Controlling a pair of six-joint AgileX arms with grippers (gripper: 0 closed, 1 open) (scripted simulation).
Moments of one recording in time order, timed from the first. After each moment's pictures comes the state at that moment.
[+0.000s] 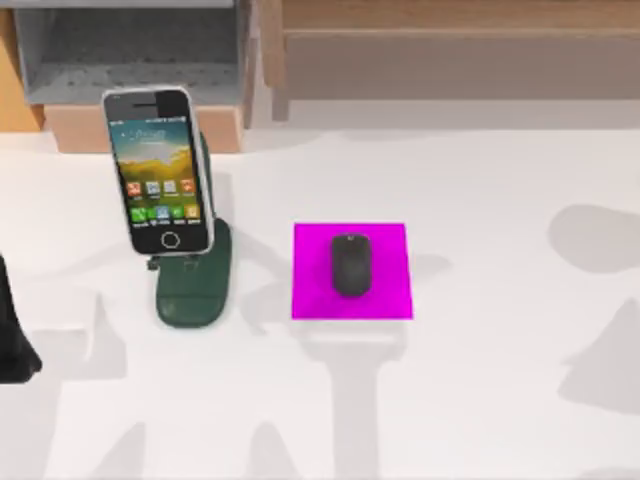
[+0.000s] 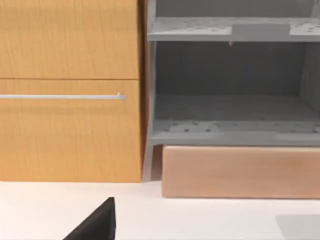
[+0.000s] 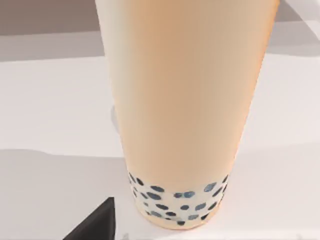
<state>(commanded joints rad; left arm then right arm) 0.00 0.00 0.00 0.00 0.00 0.00 -0.33 1.66 0.14 1.22 -0.20 -0.05</state>
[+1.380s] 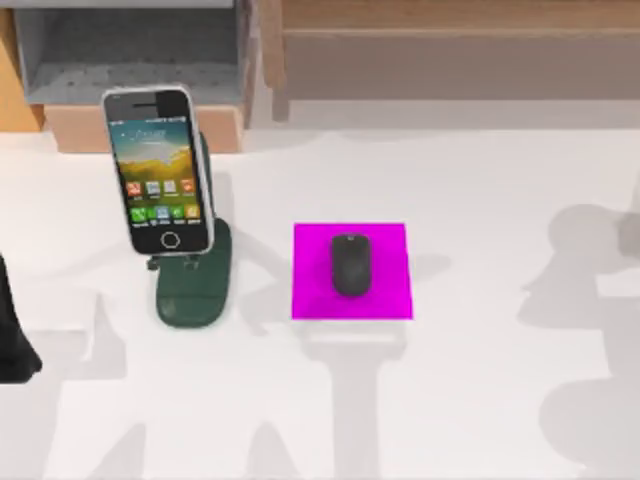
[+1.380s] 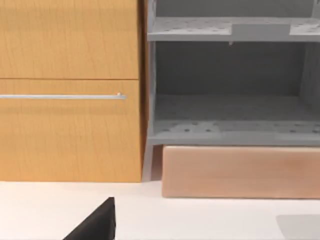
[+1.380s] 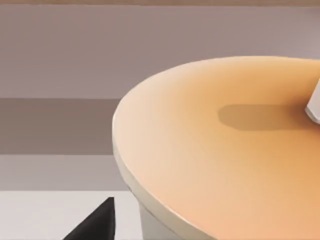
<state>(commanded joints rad) 0.00 0.00 0.00 0.00 0.00 0.00 -0.24 1.97 0.44 1.43 -0.21 -0.02</state>
